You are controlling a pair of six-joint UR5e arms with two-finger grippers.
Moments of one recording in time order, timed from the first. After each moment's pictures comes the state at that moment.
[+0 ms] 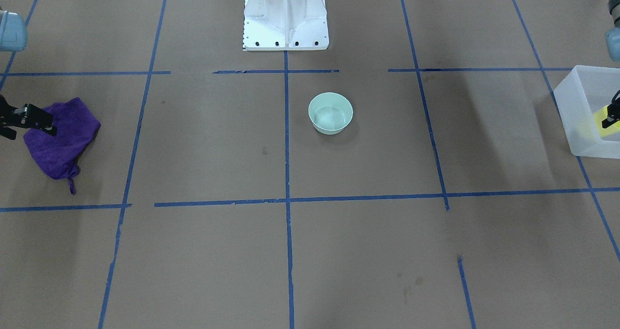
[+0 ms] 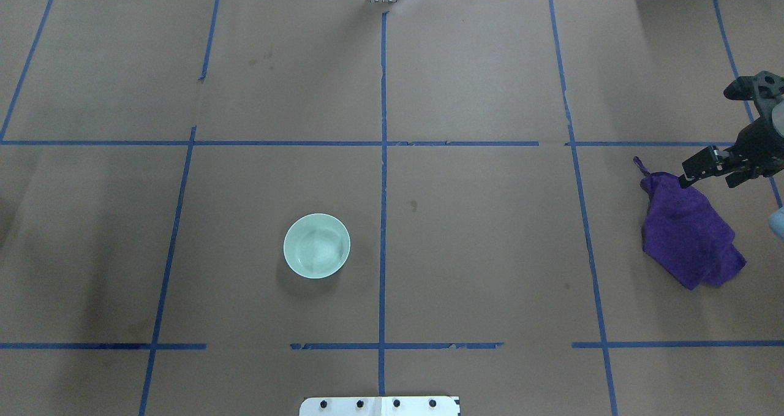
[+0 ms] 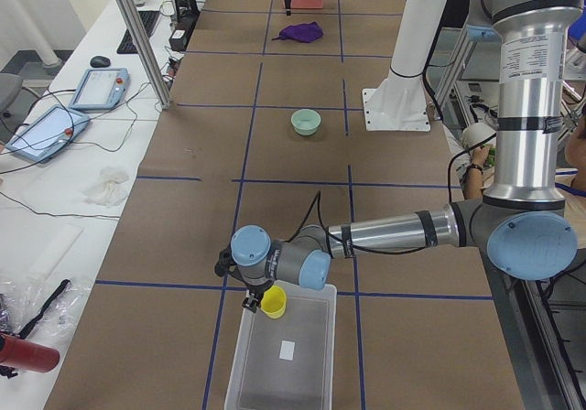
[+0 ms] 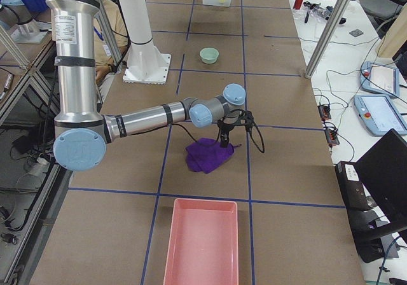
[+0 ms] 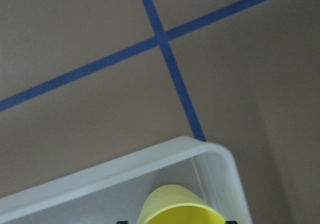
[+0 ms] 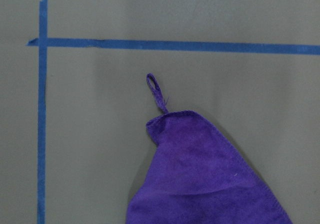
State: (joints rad) left arm -1.42 -1.56 -1.52 -1.86 -2.37 0.07; right arm 1.08 -1.58 1.79 -1.39 2.34 0.58
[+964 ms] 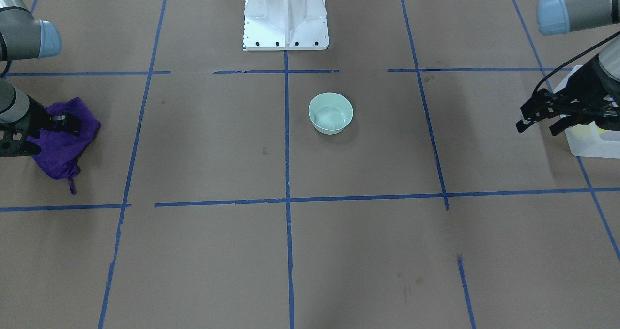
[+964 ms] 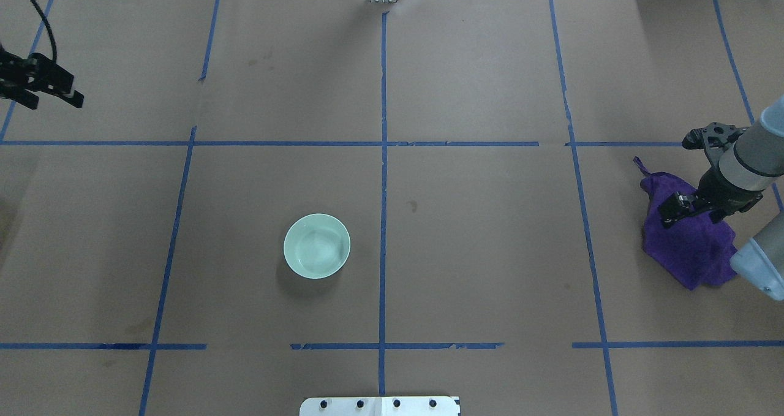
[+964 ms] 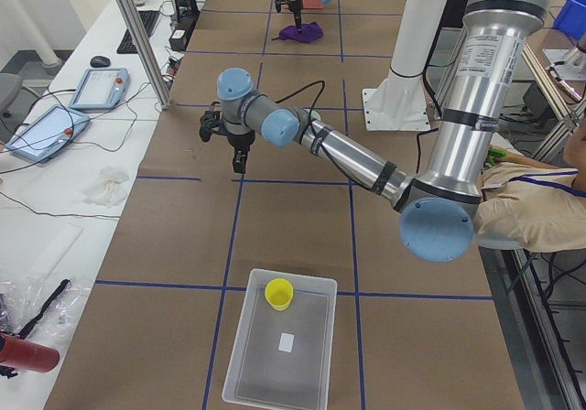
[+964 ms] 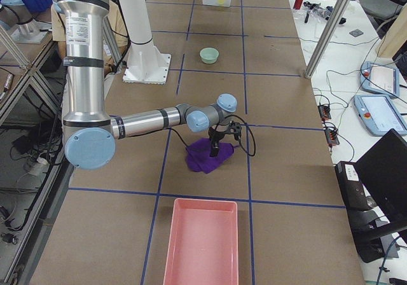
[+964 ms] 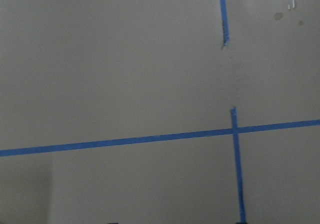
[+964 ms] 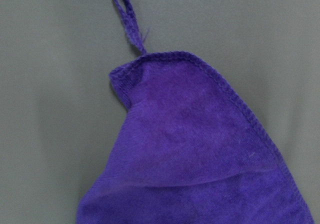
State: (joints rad) left arm -1.17 -1.81 -1.87 -1.62 -2.36 -0.66; right arm 0.93 -1.59 1.71 -1.40 2.21 0.61
